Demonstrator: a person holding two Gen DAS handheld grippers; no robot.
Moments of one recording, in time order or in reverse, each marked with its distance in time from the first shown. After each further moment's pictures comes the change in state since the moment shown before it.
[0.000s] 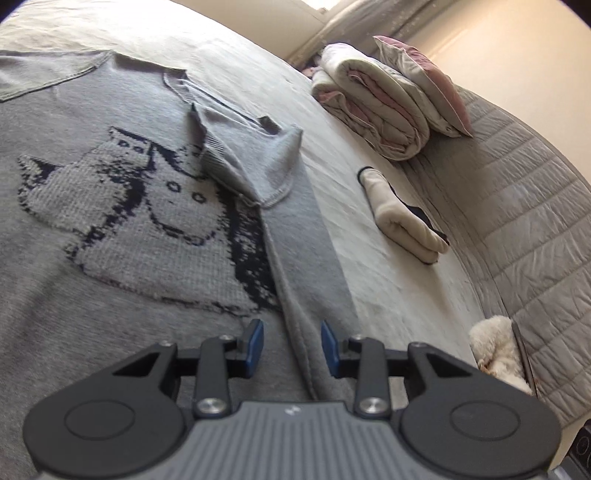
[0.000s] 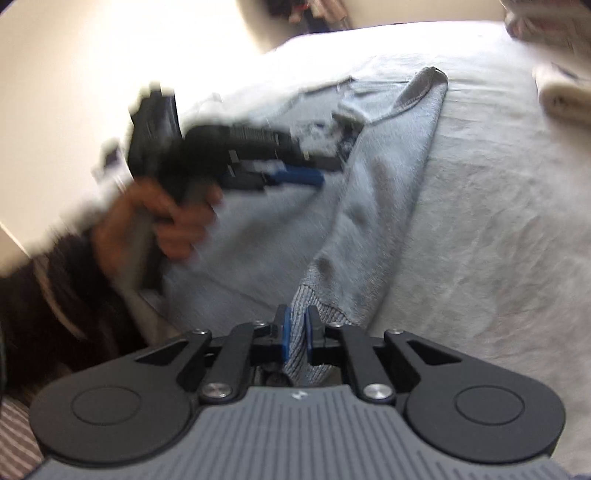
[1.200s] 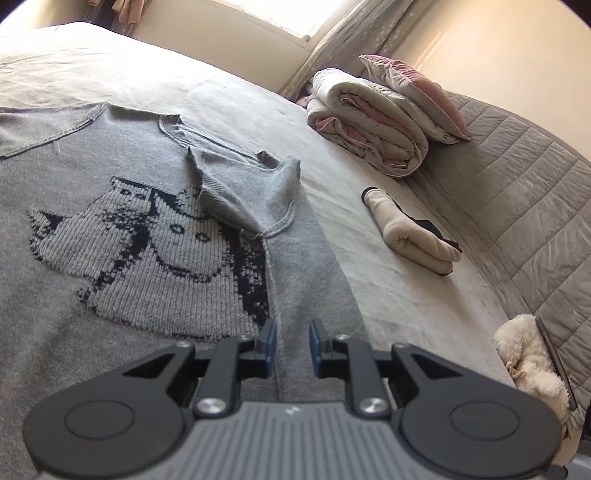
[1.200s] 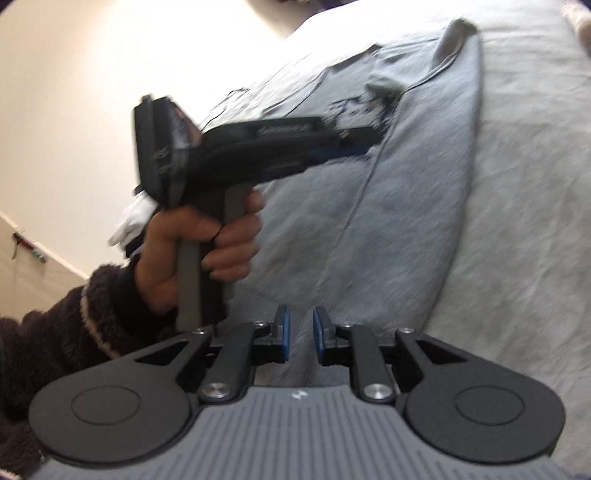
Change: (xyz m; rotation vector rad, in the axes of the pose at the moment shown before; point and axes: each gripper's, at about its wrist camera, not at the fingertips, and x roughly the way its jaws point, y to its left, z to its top) left arm -0.004 -0.012 -0.003 0.132 -0.105 0.052; right arm 0.026 0.006 0.014 0.108 0.095 0.147
